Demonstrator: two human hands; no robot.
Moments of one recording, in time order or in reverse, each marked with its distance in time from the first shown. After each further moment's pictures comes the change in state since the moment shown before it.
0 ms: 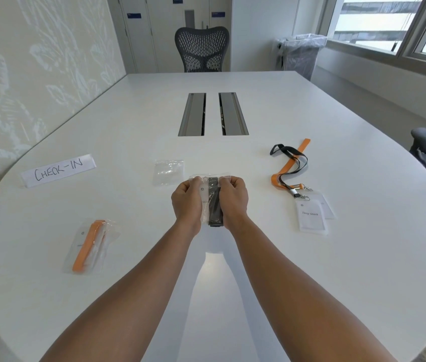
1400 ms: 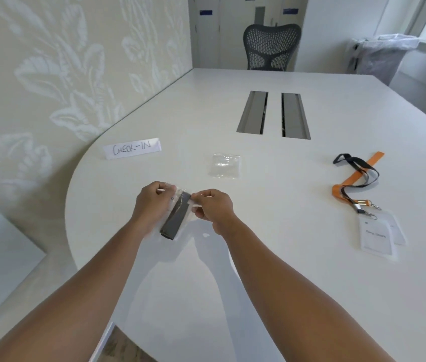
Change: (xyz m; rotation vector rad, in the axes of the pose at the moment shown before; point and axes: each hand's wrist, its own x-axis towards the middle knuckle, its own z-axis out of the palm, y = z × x) left_hand 0.023 0.047 -0.208 0.654 0.184 0.189; right_hand -0.070 0.047 0.107 -0.214 -0.532 0.187
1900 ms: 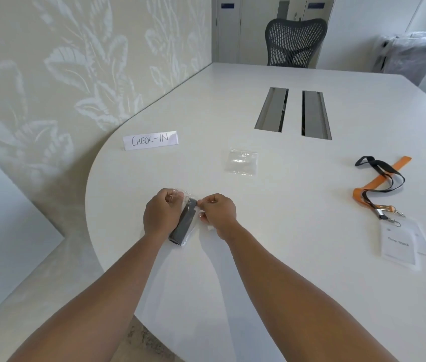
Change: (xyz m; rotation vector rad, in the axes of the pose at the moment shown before) left_hand -0.025 -0.037 0.001 0.174 0.180 0.044; right_hand 0.010 0.035 0.024 -0.190 0.042 -0.017
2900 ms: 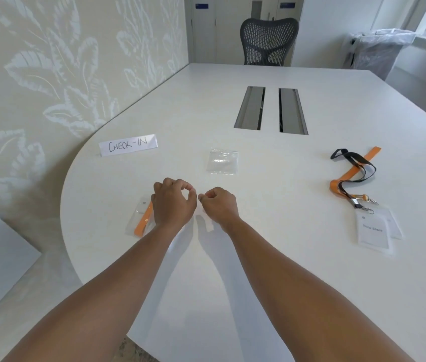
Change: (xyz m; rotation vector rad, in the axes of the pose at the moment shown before) left_hand -0.004 0.052 0.044 0.266 -0.018 0.292; right_hand 0.011 -0.011 -0.046 -0.357 0.091 -0.145
